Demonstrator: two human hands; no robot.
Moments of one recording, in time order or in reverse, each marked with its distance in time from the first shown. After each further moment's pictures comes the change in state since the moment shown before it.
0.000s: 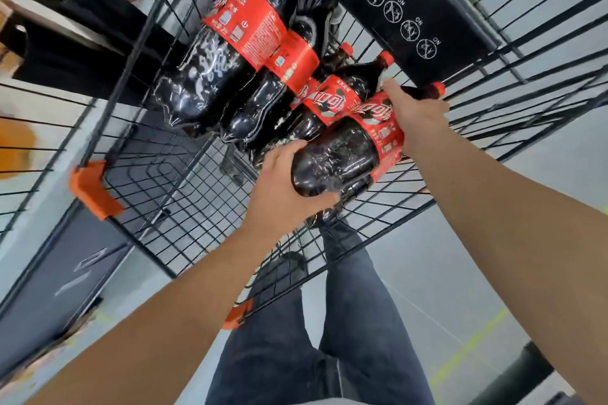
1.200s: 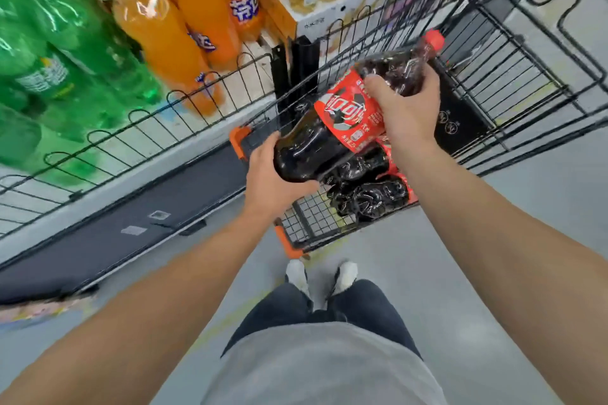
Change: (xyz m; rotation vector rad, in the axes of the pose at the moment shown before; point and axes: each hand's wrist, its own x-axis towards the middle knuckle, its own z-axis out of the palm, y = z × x) left_hand -0.219 -0.051 -0.110 -0.290 0.540 0.032; right_hand -0.356 0.069 -0.036 0.221 -0.389 -0.955
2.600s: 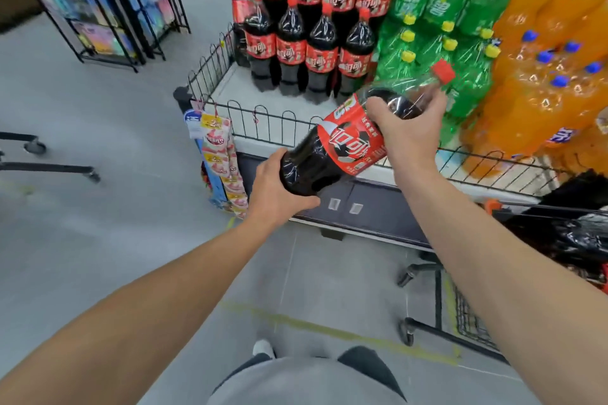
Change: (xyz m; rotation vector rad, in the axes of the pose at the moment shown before) left_hand -0.317 -0.257 -0.379 -0.104 0.776 -0.236; right_hand -0.461 -0.015 0.343 -0.011 -0.699 -0.437
